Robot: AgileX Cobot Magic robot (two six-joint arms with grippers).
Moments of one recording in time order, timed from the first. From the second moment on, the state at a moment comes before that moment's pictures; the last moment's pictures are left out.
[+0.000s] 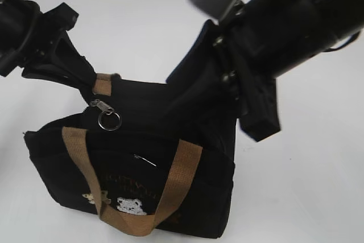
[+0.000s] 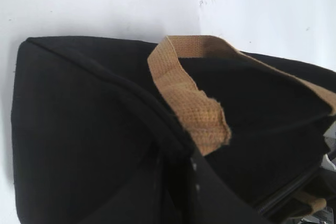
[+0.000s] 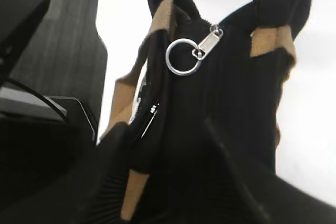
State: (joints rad) left arm -0.26 1.49 -1.12 -0.69 1.02 0.30; right arm 0.59 1.43 -1.11 0.79 0.88 -1.34
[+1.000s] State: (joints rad) left arm -0.26 1.49 -1.12 -0.70 1.03 0.30; right arm 0.94 1.61 -1.16 0.21 0.47 -1.05
